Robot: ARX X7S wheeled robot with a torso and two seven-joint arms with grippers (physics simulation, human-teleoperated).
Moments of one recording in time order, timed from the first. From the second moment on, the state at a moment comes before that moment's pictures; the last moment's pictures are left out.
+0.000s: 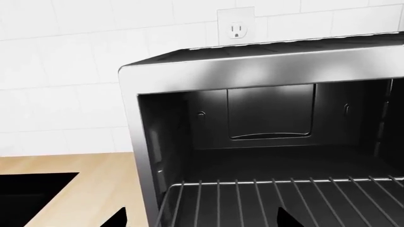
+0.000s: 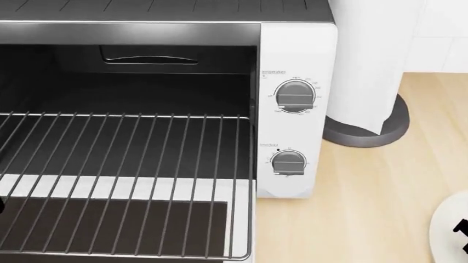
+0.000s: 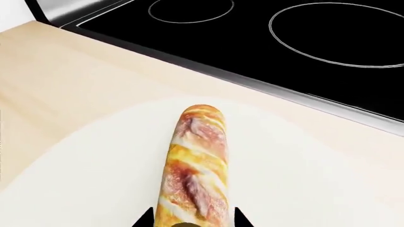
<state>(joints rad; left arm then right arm) -0.48 -0.59 -0.27 0.77 -1.03 -1.22 -0.54 0.56 0.26 0.47 -0.02 0.35 0.97 0.72</state>
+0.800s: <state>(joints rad) -0.47 -0.61 -0.25 0.77 -1.03 -1.19 -0.55 0.61 0.34 0.38 -0.36 0.45 1.23 0.72</state>
